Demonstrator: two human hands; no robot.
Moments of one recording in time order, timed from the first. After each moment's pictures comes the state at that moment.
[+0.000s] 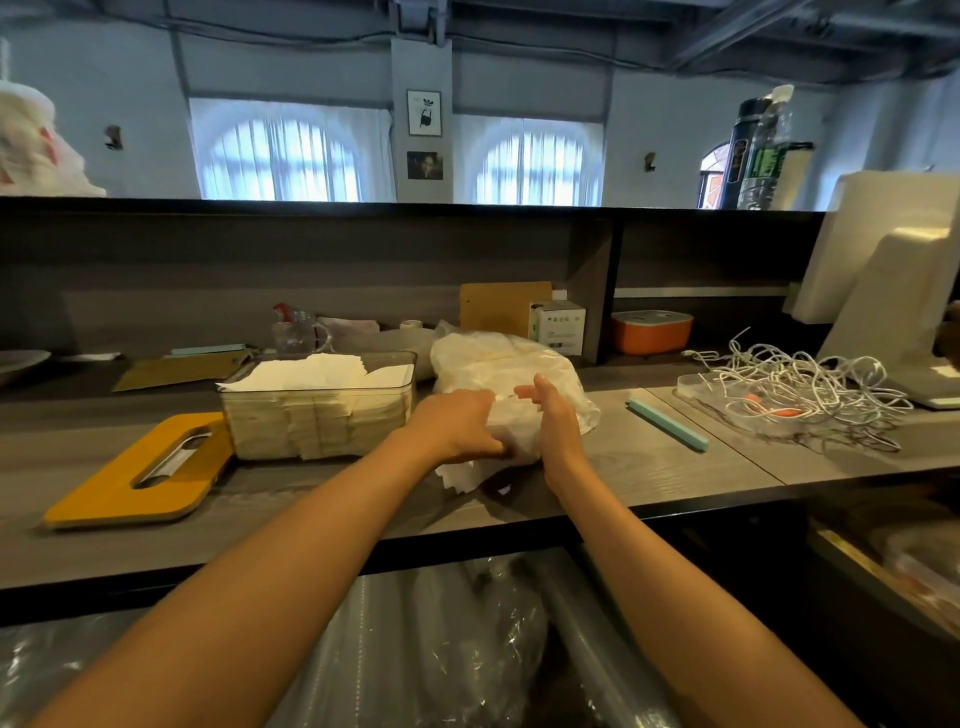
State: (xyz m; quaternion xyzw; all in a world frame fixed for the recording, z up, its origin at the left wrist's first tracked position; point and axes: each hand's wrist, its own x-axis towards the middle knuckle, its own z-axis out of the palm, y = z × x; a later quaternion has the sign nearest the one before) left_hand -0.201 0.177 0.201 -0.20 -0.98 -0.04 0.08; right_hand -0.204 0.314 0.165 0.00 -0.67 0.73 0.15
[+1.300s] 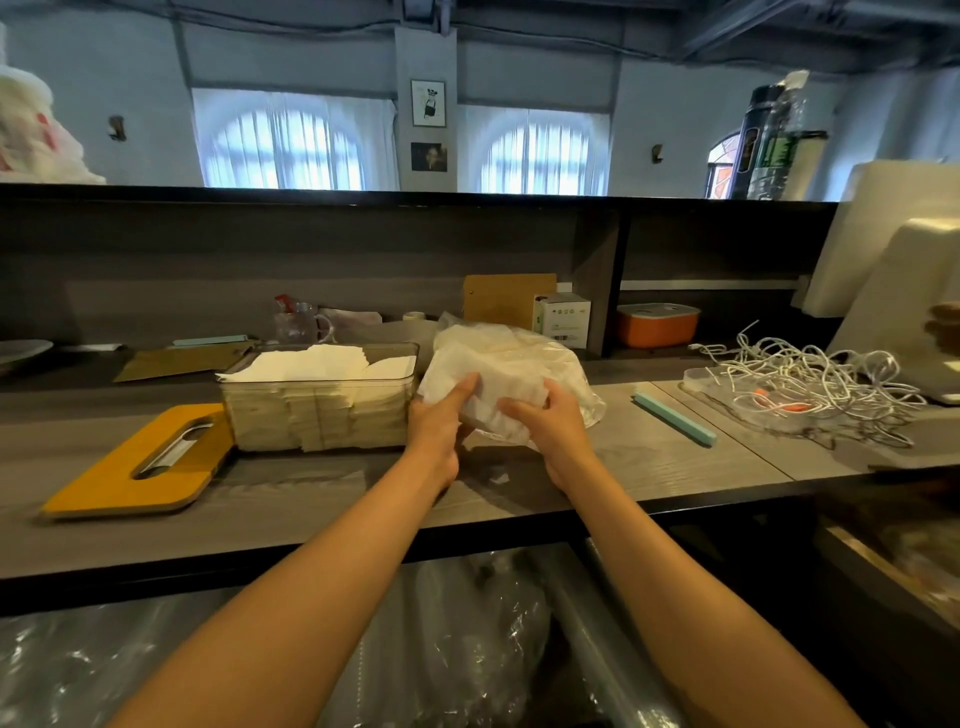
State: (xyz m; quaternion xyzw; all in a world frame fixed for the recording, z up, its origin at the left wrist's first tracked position) left_hand -0.206 0.184 0.164 0.08 -0.51 -0.85 0.09; right_hand -0.200 0.314 0.160 0.07 -0.68 0.72 0.13
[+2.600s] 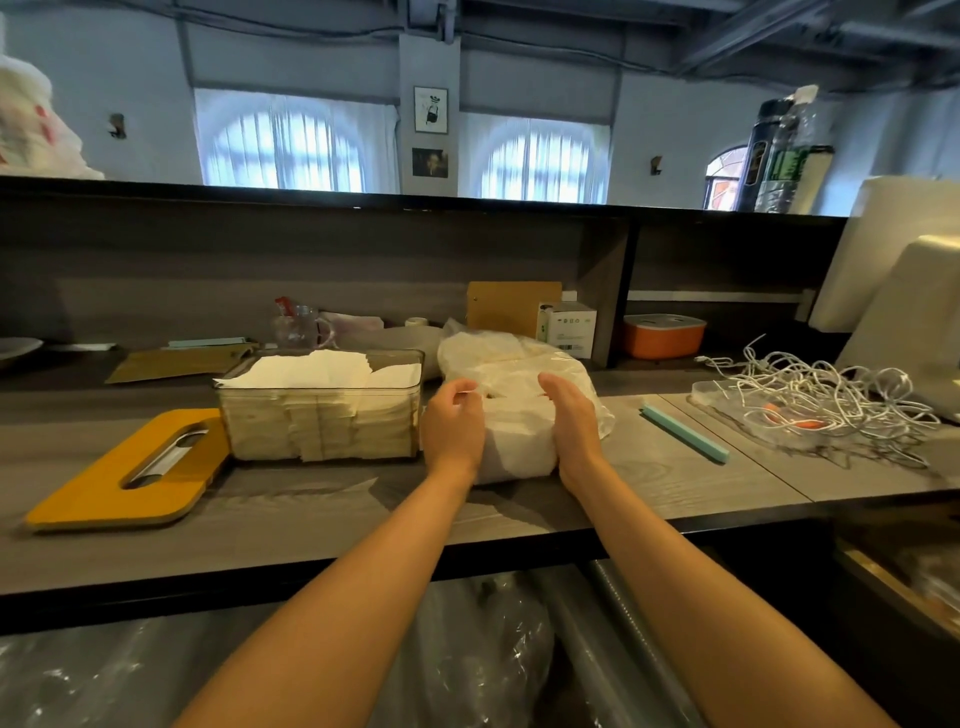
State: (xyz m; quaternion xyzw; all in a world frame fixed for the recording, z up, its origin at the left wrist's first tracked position) left_hand -0.216 0.192 0.161 0.03 -0.73 -0.63 0.26; right_hand -0.220 0.314 0.172 -0.01 -0.65 0.74 0.15
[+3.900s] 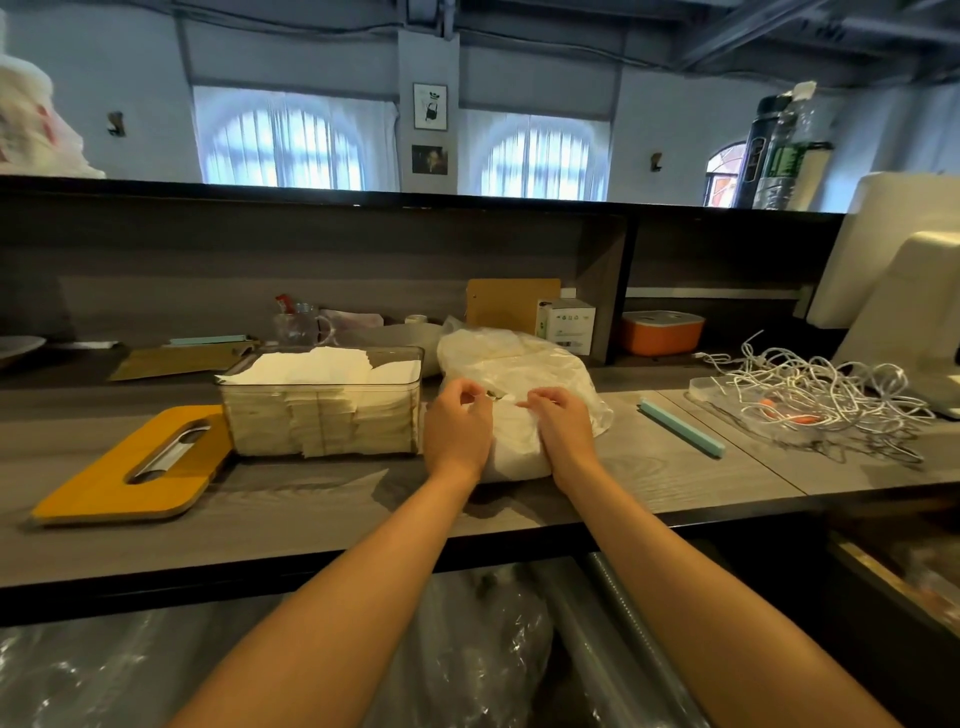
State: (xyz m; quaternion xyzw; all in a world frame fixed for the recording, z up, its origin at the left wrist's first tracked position) left_hand -0.205 0.195 0.160 0.02 -0.78 -0.57 0.27; right_hand -0.218 0.308 0.165 -0.04 -0.72 0.67 0.16
